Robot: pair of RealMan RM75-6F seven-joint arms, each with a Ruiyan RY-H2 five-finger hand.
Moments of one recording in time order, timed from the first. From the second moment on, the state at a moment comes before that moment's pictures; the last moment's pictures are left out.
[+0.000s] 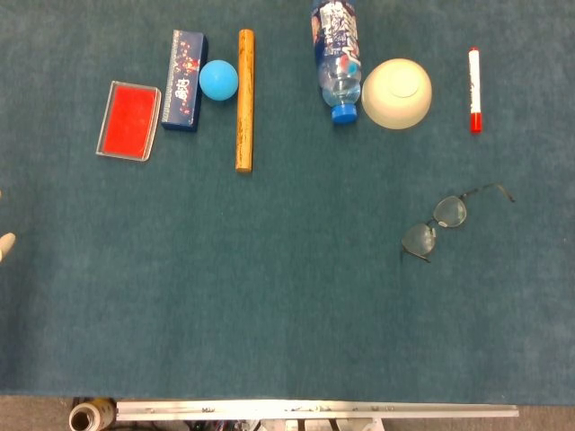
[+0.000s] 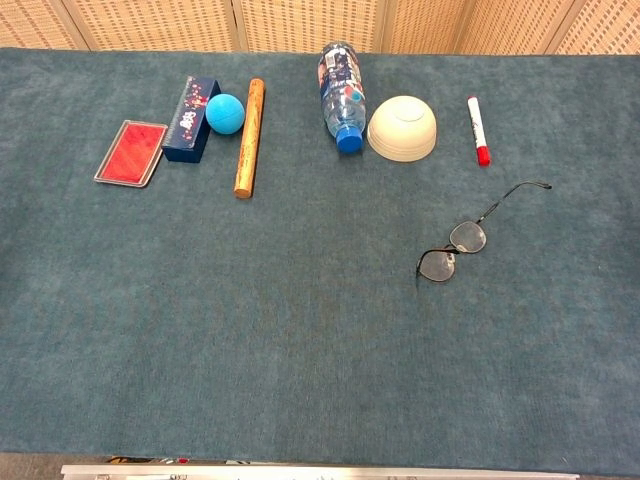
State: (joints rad) left arm -0.09 -1.16 -0.07 -1.59 1.47 1.51 0.10; right arm 0.16 -1.24 0.10 -1.49 -1.60 1.50 0.06
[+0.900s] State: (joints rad) left arm -0.08 -1.16 -0.07 -1.59 1.46 1.52 0.10; right arm 0.31 -1.41 0.09 -1.20 -1.69 1.45 0.08
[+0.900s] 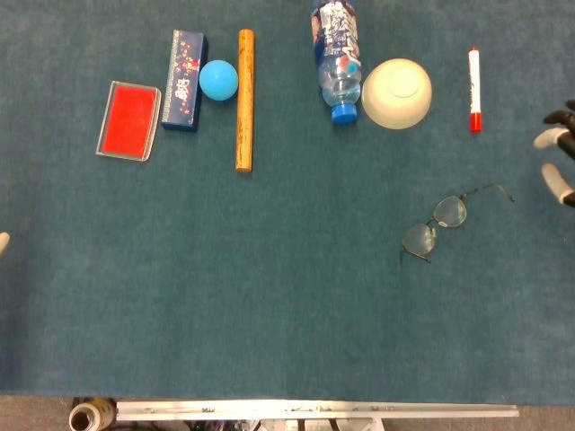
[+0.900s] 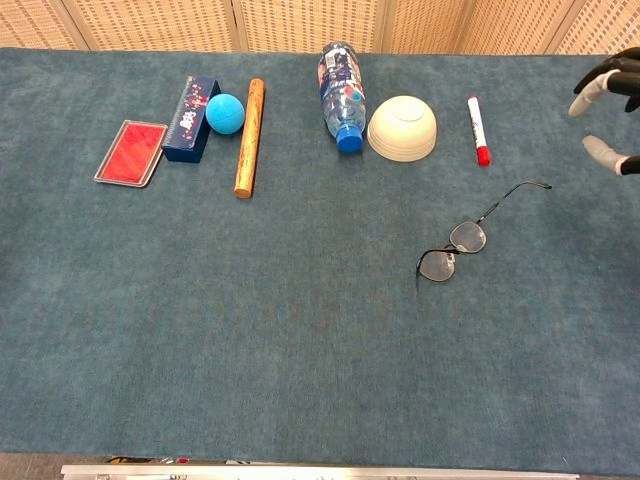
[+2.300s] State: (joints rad) left arm -0.08 -1.15 -0.07 -1.60 1.46 1.52 0.09; right arm 0.41 -1.55 -0.02 -1.08 -1.77 1.42 0.12
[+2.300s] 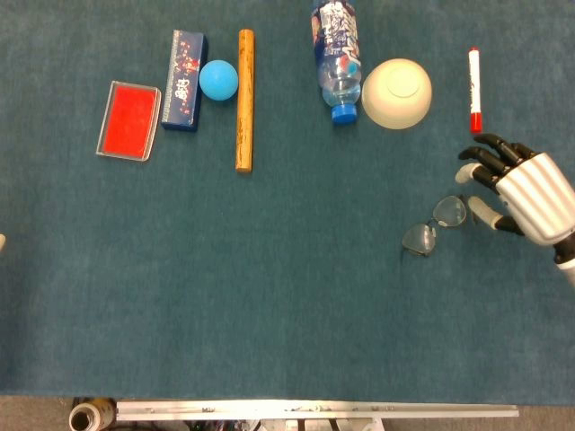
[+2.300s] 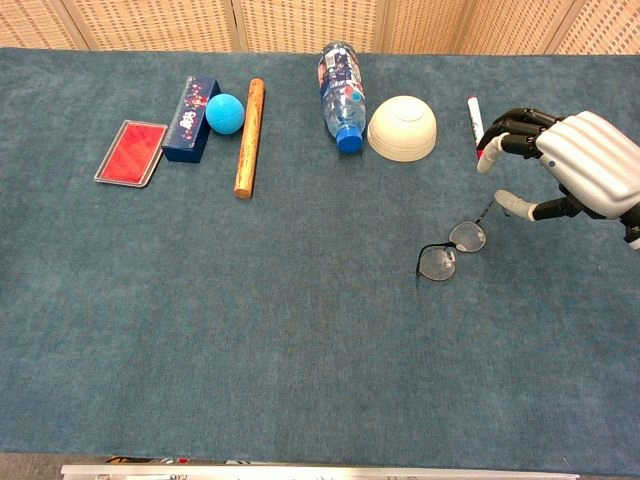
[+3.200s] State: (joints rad) left arm -0.07 -1.15 -0.07 -1.60 1.46 1.52 0.10; right arm 0.41 -1.53 0.00 -1.05 -1.72 1.43 0.12
